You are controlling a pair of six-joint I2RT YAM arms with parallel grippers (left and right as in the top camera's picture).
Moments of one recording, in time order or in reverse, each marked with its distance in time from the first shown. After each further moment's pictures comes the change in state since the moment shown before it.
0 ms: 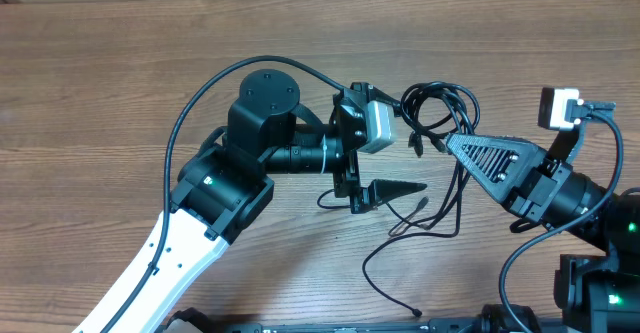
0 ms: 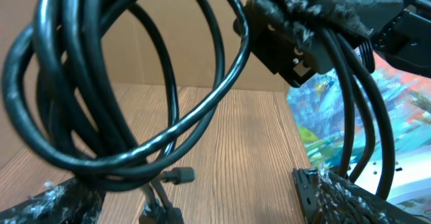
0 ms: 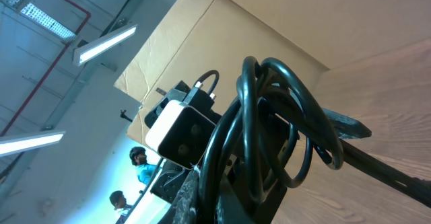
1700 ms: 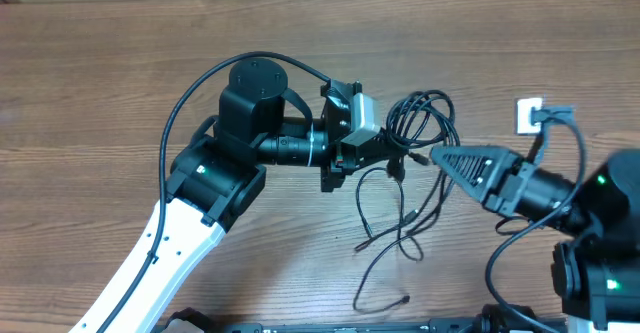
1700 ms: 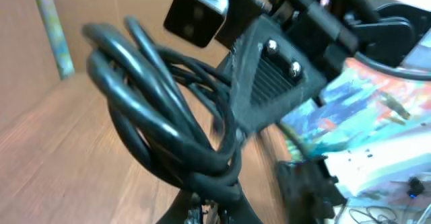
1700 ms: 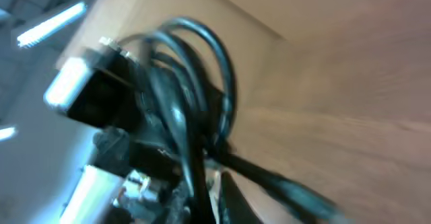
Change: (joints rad) left arm 0.074 0.021 0.000 -0.051 0.141 0.007; right arm 0.000 0.049 0.010 -0.515 -0.042 -0.492
